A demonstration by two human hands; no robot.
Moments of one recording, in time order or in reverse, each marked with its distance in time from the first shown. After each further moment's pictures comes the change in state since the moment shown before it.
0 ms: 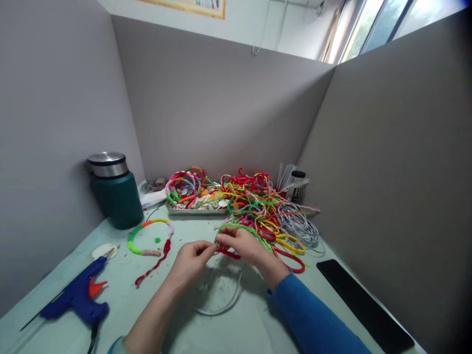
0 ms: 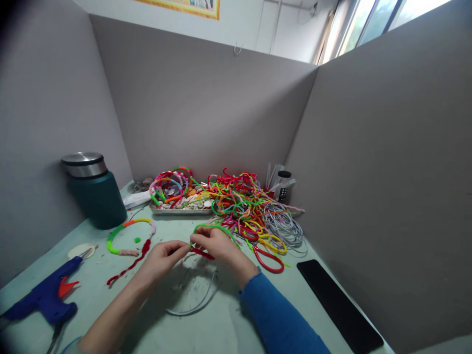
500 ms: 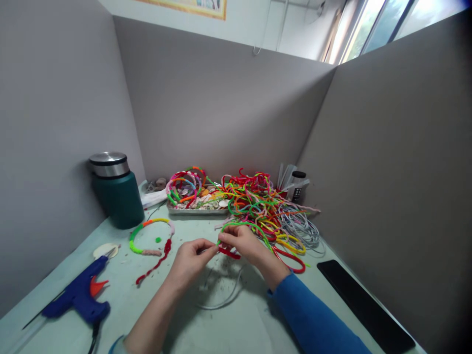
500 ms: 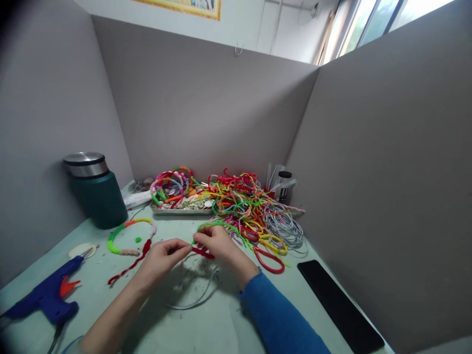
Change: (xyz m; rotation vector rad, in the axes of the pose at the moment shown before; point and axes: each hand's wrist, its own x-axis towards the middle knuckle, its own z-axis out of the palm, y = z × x) left_hand -0.001 0.004 0.000 -0.016 0.054 -0.010; right_hand 0.001 0.000 -0.001 -0.003 0.075 0.003
